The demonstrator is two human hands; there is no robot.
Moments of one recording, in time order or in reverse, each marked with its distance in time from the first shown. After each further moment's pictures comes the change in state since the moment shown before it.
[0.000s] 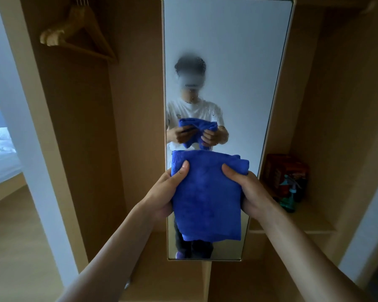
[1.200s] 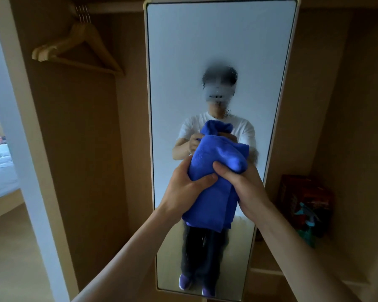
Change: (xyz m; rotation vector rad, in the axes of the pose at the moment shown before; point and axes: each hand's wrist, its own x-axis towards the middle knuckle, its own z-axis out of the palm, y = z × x) left_hand 0.092 -0.005 0.078 0.524 0.271 0.439; right_hand 0.070 -0.047 -0.044 -0.177 -0.018 -0.319
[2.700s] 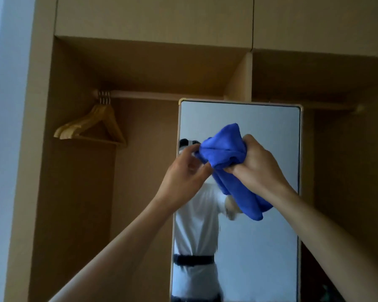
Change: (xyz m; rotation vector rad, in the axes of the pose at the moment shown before) left_hand 0.141 0.108 -0.117 0.335 0.038 0.469; right_hand 0.110 -0.147 0.109 -1.053 0.288 -0.452
